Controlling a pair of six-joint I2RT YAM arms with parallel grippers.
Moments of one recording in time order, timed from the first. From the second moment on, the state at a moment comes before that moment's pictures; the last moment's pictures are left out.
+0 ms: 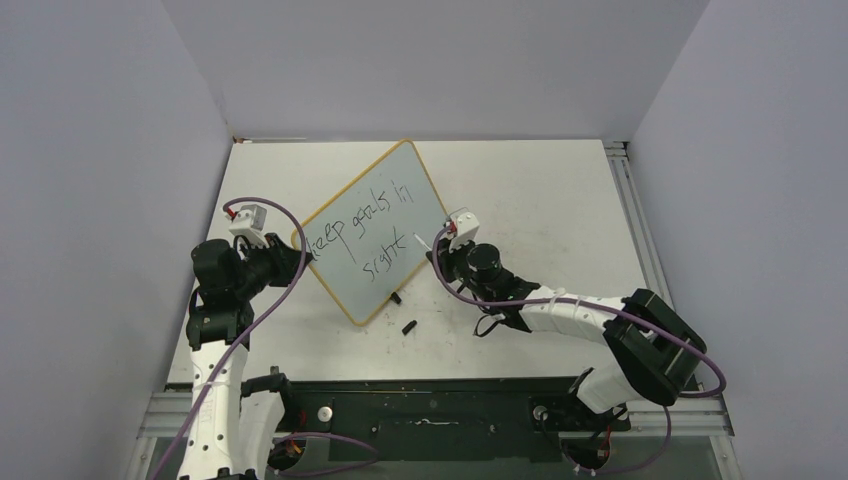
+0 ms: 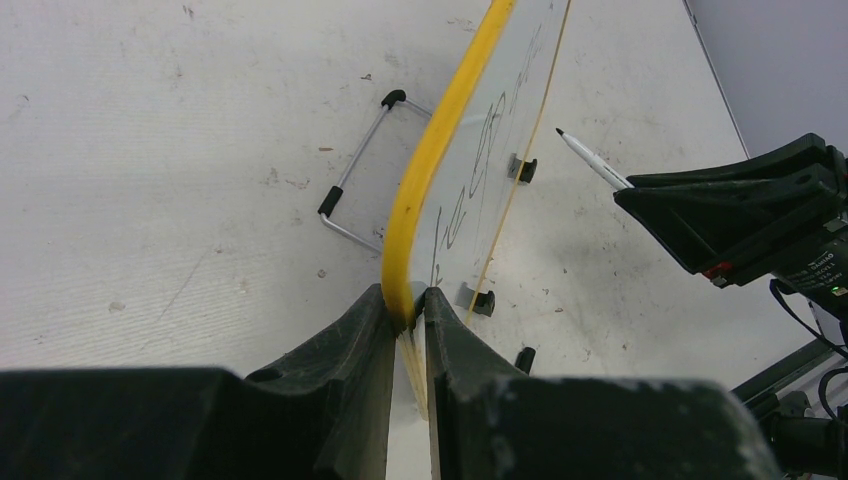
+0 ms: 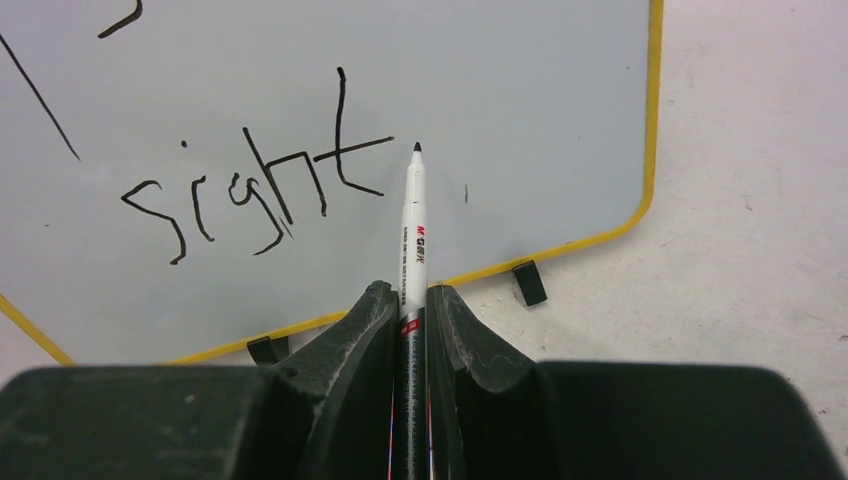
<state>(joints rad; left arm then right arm) 0.17 0.71 0.66 -0.36 0.59 -0.28 0.82 1.45 0.64 0.54 0.15 0.19</state>
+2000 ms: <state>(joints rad) 0.17 0.69 0.66 -0.37 0.56 -0.27 0.81 1.10 0.65 0.38 0.20 0.14</state>
